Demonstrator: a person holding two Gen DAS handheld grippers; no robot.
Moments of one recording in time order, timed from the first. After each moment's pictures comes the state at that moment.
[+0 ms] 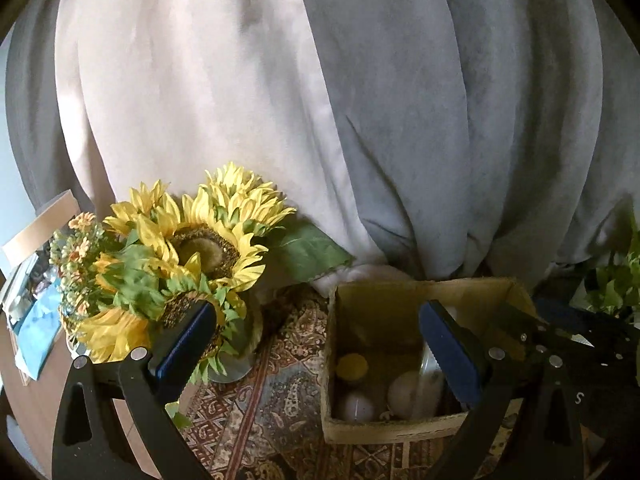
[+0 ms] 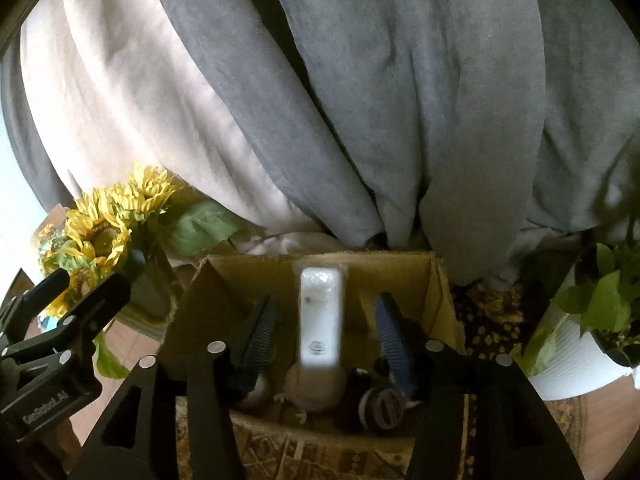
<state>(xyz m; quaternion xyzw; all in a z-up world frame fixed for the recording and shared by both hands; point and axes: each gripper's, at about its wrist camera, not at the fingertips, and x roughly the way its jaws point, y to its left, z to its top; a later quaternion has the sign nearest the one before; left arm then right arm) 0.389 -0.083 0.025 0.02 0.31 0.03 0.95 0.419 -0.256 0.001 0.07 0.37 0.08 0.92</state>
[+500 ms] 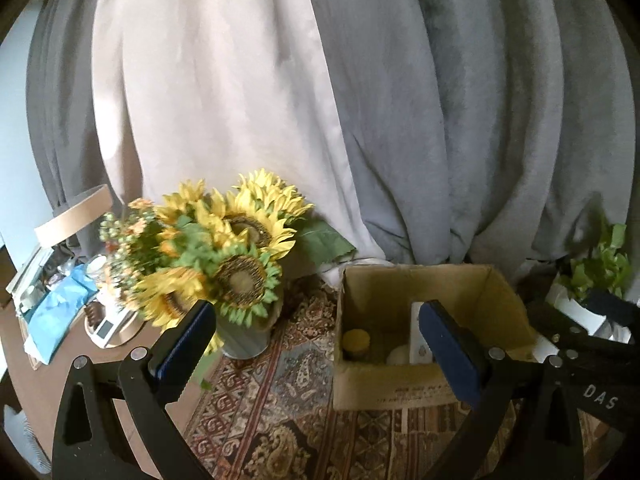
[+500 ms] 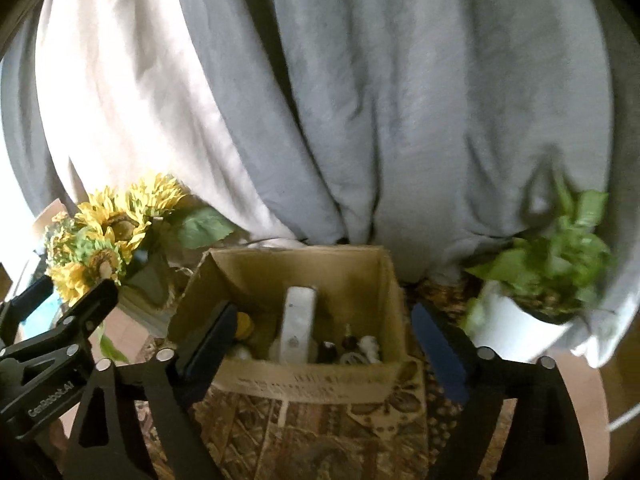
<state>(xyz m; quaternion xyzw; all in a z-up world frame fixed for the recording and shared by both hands) 0.307 -0.072 0.043 0.01 0.27 0.03 0.96 0.330 -0.251 0.041 0.03 0.33 0.00 0.95</state>
